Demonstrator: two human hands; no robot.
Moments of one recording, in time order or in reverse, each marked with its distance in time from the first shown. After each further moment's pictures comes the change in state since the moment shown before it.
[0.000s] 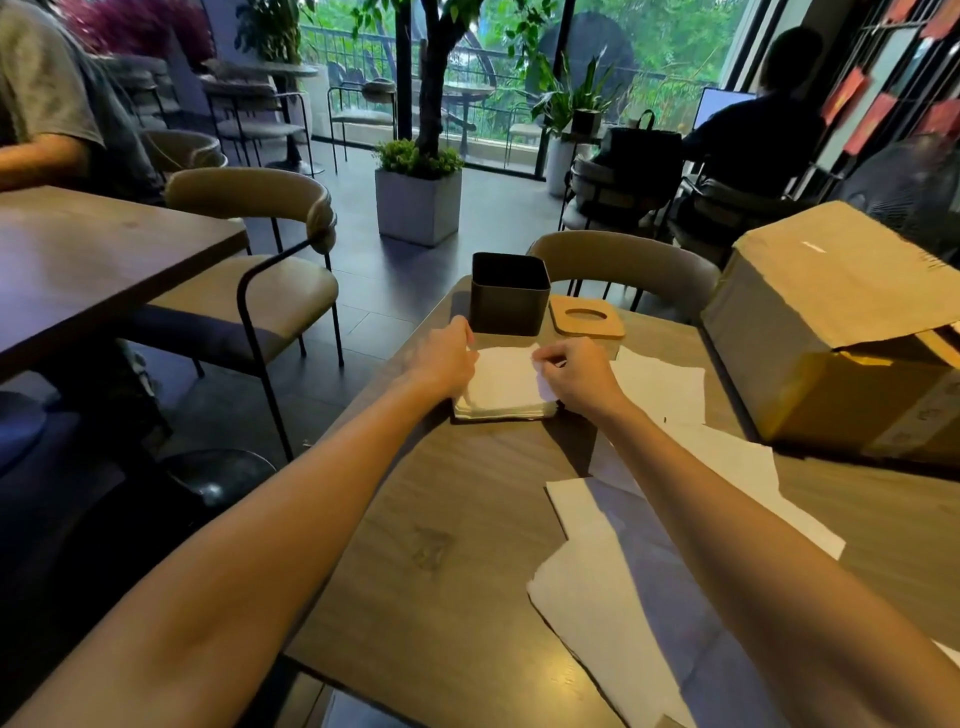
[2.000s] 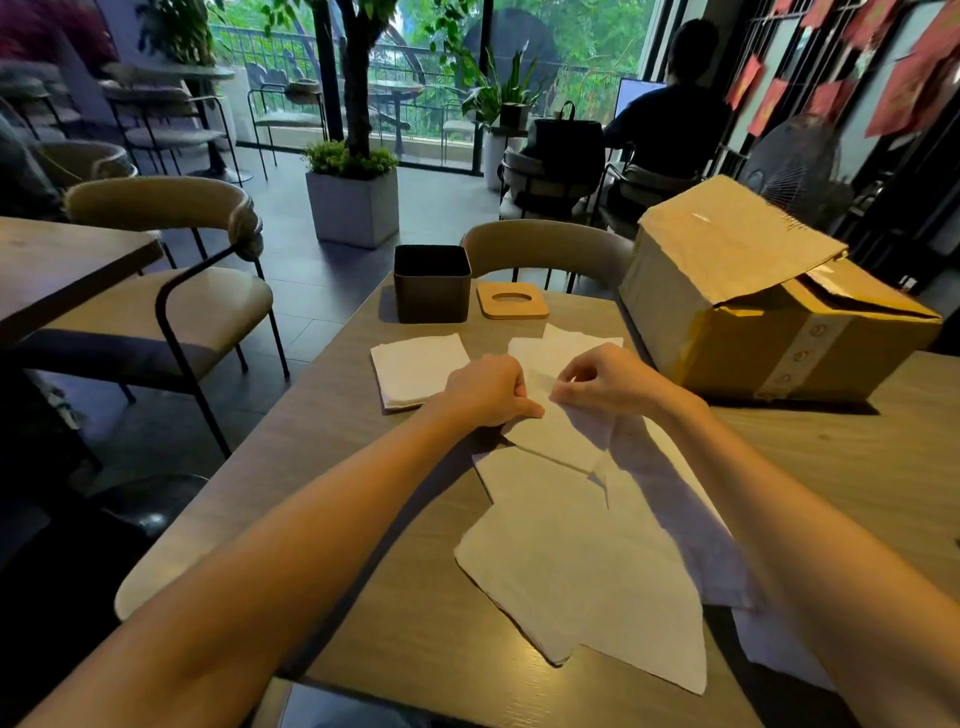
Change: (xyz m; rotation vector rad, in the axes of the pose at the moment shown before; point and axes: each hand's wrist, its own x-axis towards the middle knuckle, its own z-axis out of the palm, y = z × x) left_hand -0.054 0.118 0.041 0.035 -0.380 0.257; right_hand -0.058 0.076 -0.100 -0.244 -0.197 0.031
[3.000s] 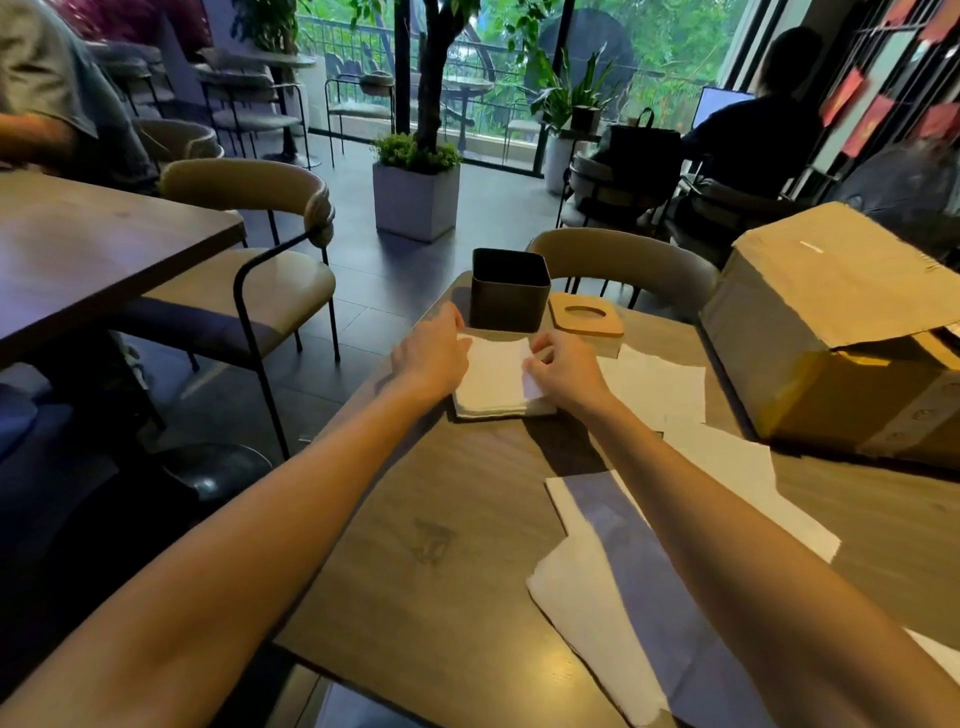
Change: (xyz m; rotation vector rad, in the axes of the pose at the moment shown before) left_hand -0.008 -0.129 -0.050 -0.108 0.499 -0.313; right_hand 0.068 -0.116 0.071 0.305 0.205 0.024
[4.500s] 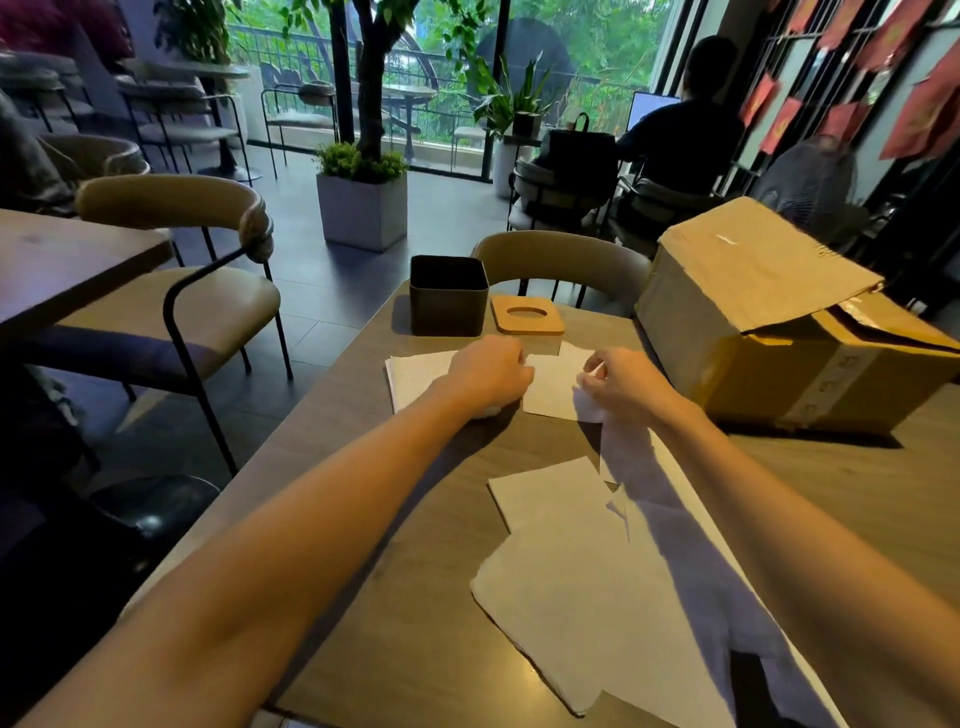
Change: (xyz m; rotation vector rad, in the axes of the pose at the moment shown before) left_hand -0.008 0.105 0.052 0.068 -0.339 0.309; right_hand -0.014 0.083 -0.105 -0.413 -0.024 0.121
